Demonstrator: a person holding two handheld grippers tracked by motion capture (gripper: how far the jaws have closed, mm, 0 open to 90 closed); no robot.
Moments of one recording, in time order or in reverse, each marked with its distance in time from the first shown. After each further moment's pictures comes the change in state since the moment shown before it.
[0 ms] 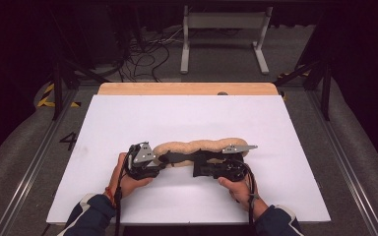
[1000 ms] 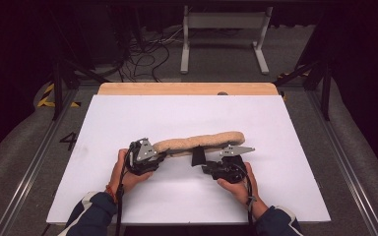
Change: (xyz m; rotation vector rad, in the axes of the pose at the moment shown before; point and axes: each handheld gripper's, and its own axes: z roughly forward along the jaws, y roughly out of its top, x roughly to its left) left arm 0.007 0.000 0.006 -0.002 0.115 0.030; right arm 0.004 -0.002 0.002 0.009 -0.153 -0.121
